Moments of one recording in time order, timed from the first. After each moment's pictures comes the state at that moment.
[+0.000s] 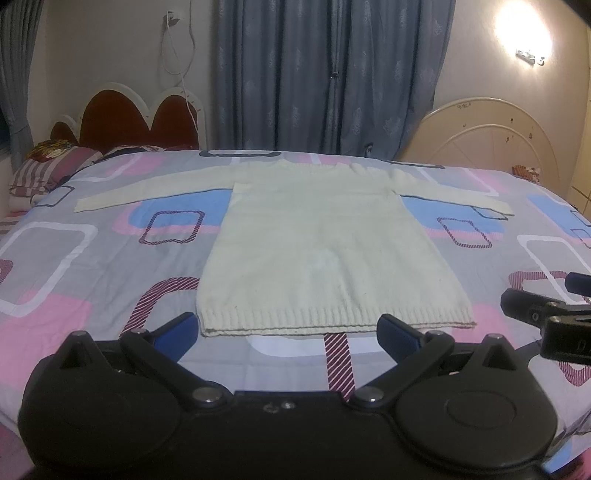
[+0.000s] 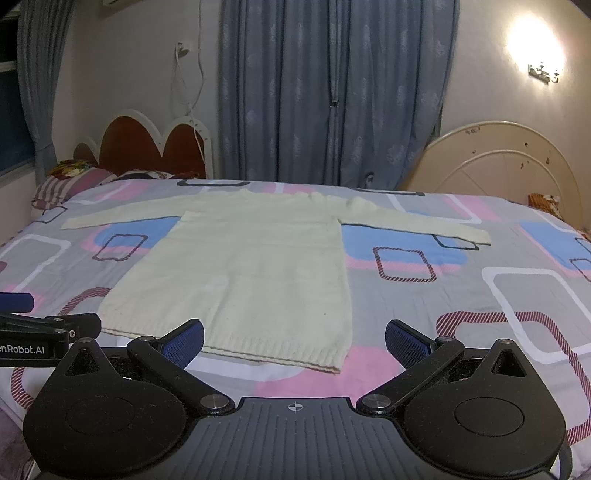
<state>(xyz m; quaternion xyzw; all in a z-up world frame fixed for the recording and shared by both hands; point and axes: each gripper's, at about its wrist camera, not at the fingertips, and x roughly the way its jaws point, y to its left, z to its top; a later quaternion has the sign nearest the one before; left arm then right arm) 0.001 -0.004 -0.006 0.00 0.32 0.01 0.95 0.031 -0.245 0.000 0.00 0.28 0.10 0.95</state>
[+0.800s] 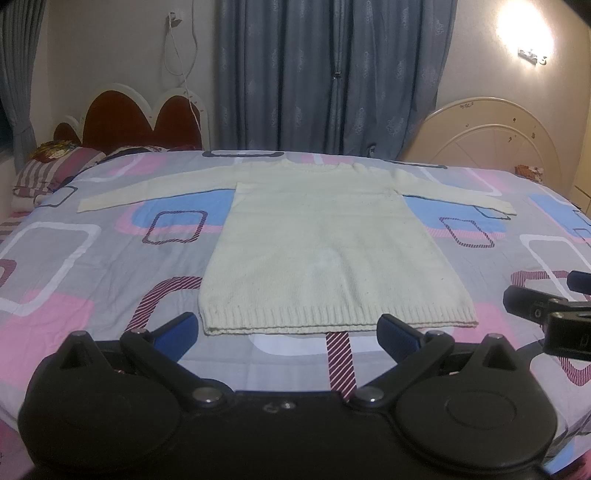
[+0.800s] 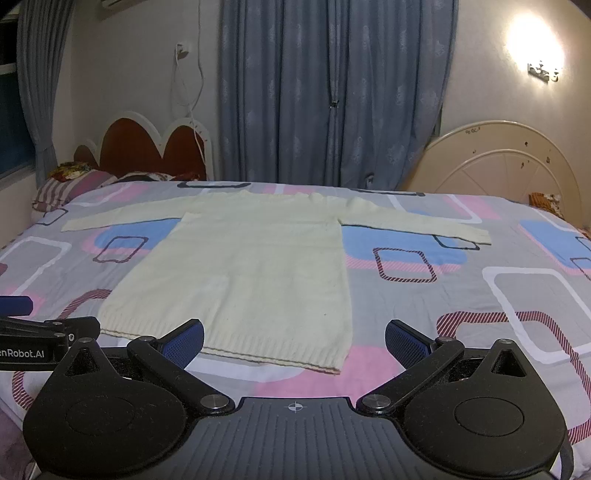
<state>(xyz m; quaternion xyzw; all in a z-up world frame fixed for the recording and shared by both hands) 0.001 -0.004 -0.004 0.00 0.32 0.01 0.95 0.032 -0.245 -0.002 0.00 0.28 0.10 0.95</state>
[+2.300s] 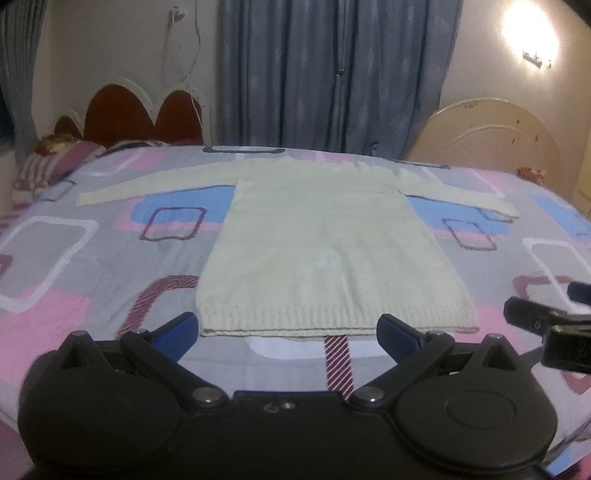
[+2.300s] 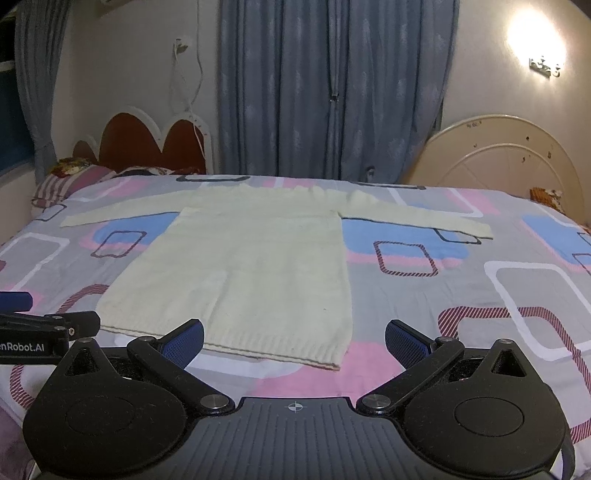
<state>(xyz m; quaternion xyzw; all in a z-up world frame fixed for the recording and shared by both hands) 0.010 -0.006 -0.005 -0.02 0.33 0.02 0.95 0.036 -0.246 -0.006 0.00 0.29 0.10 0.95</state>
